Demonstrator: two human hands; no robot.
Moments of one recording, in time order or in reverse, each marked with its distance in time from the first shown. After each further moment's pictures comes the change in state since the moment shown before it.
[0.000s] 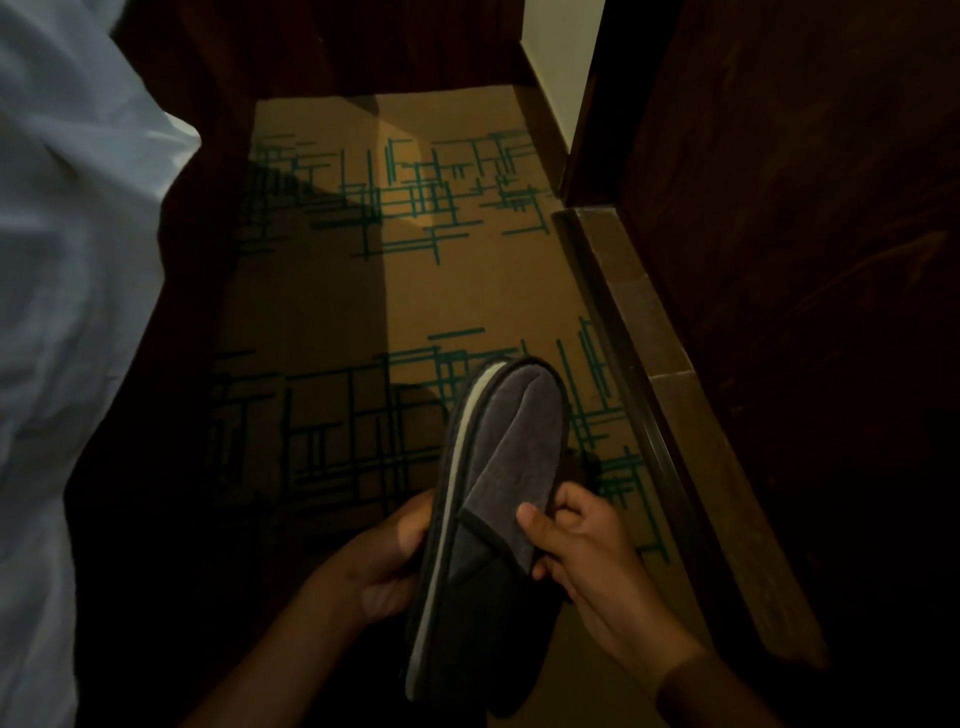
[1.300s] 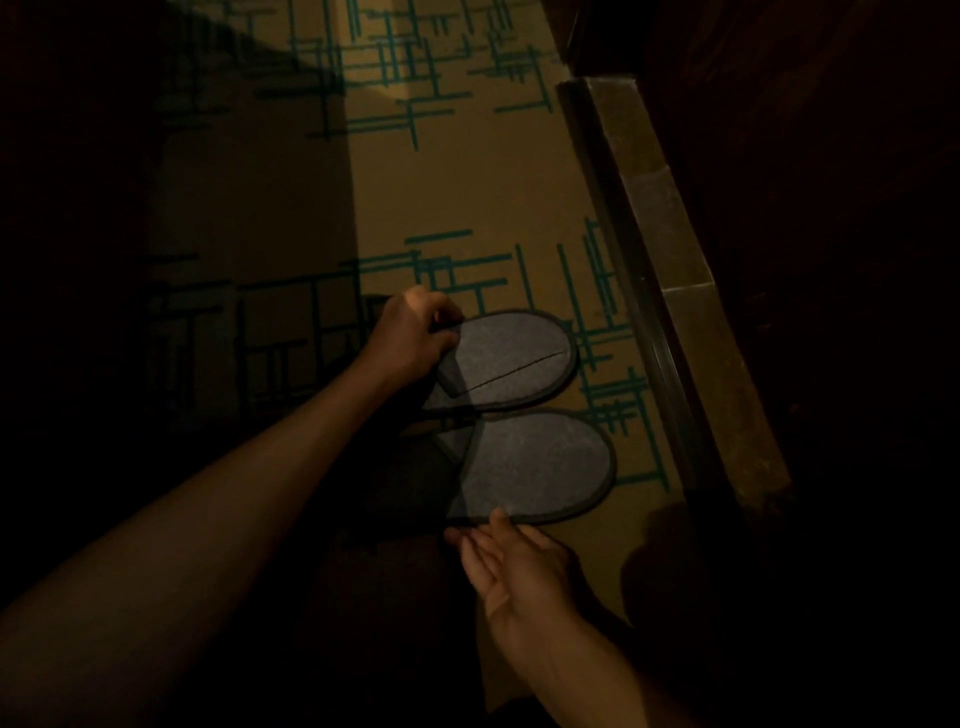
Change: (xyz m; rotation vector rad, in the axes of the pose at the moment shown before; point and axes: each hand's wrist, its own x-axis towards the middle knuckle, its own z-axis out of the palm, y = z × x) left_hand 0.133 0.047 -0.054 1.450 0.504 0.513; right_hand -0.008 0.078 0.041 0.626 0.398 0.522
